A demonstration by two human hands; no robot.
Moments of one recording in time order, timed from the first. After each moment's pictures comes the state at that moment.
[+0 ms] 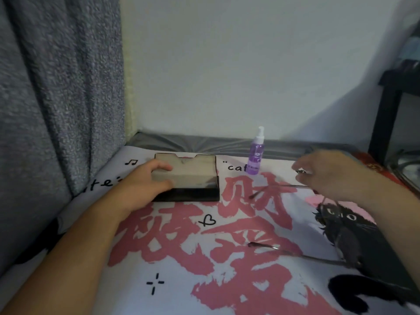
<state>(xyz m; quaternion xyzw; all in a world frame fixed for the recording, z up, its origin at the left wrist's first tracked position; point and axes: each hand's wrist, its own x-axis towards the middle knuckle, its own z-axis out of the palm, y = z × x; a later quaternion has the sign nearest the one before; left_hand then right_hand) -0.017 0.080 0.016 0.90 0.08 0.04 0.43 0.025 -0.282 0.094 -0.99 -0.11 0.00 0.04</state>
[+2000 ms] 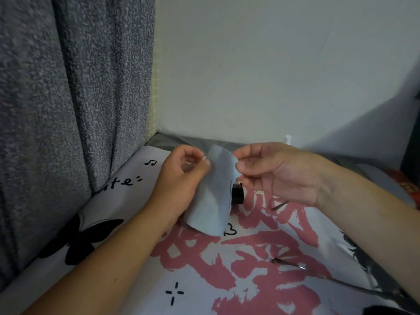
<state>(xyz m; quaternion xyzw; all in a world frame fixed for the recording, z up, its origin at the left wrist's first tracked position) -0.027 0.029 0.033 0.71 0.02 0.24 0.66 0.024 -0.163 0.103 -0.64 -0.18 0.33 0.67</state>
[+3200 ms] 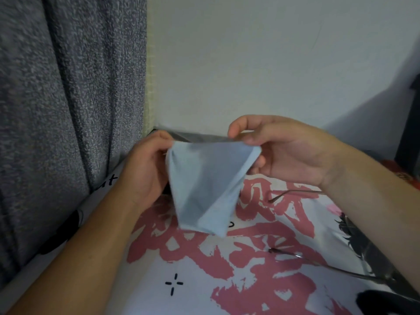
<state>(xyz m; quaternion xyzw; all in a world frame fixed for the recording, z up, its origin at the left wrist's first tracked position) -0.029 0.065 0.052 0.54 -0.03 0.16 0.82 0.016 -0.166 0.129 -0.57 -0.30 0.36 0.68</state>
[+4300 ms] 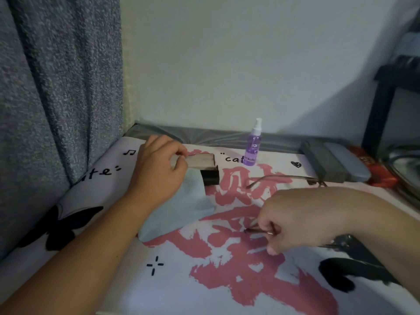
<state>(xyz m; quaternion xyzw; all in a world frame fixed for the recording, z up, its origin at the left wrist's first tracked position) -0.013 0.040 0.012 0.88 -0.10 0.40 0.25 -0.044 -0.231 0.087 -0.89 -0.34 0.28 -0.10</state>
